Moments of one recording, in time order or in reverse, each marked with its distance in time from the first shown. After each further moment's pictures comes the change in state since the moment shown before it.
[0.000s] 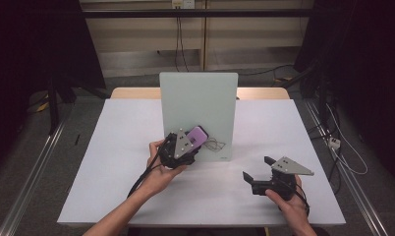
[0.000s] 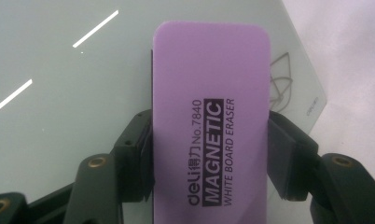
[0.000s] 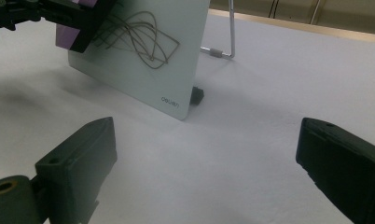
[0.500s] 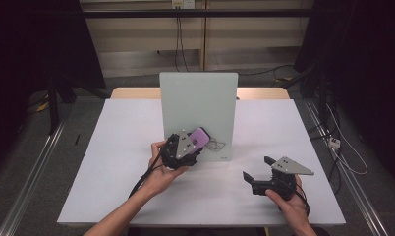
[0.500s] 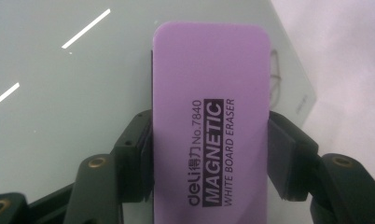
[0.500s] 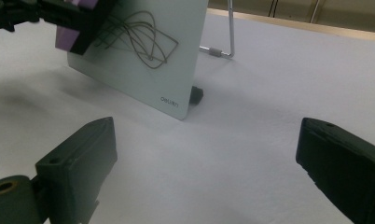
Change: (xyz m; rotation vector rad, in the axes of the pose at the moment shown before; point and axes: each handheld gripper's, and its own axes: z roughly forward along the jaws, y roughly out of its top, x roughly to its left) left arm 0.009 0.004 -0.004 -0.016 -0.002 -0.015; right arm 0.000 0.000 0.001 0.002 0.000 0.014
